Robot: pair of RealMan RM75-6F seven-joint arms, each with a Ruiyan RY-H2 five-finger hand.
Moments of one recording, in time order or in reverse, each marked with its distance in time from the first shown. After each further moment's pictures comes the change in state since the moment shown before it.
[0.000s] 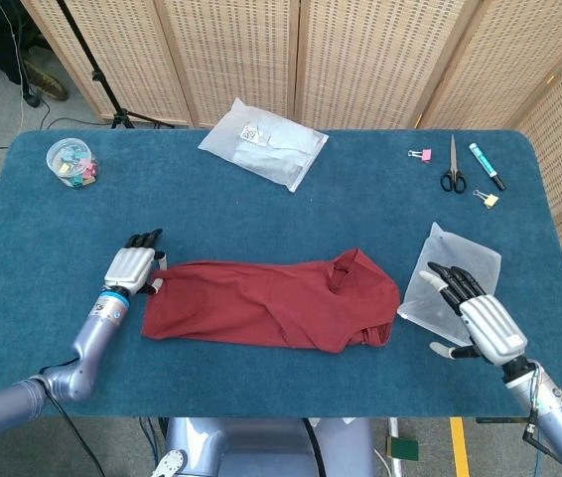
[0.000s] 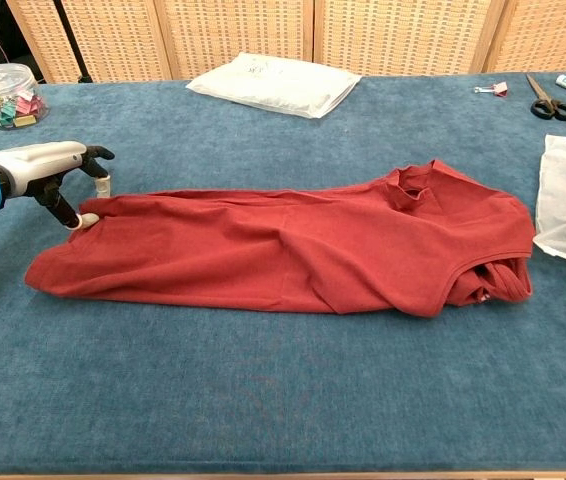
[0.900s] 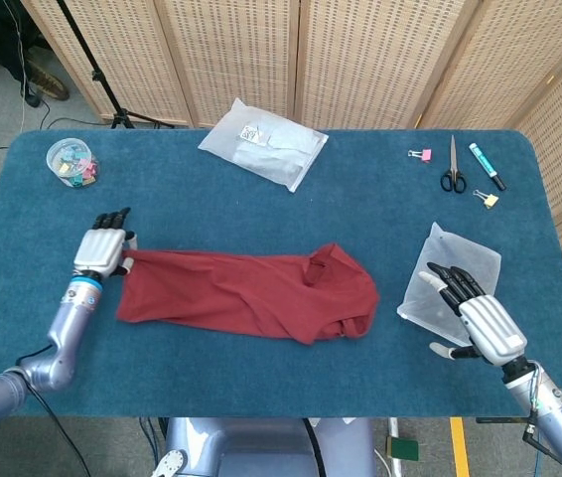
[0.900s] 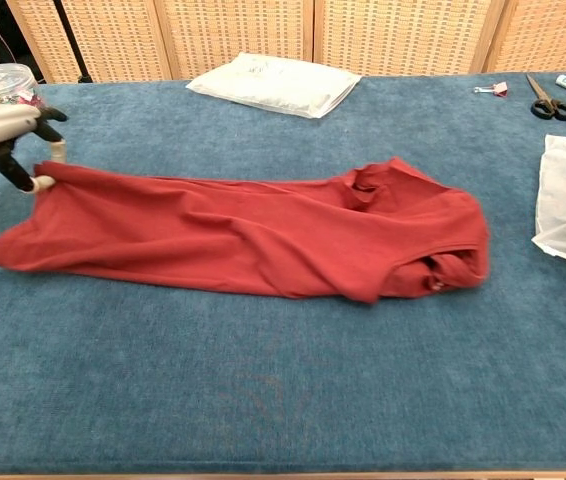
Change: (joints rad) left arm 0.016 0.070 -0.012 0.092 0.024 0.016 0.005; right arm -0.002 0.000 0.003 -0.001 -0.008 0.001 -0.005
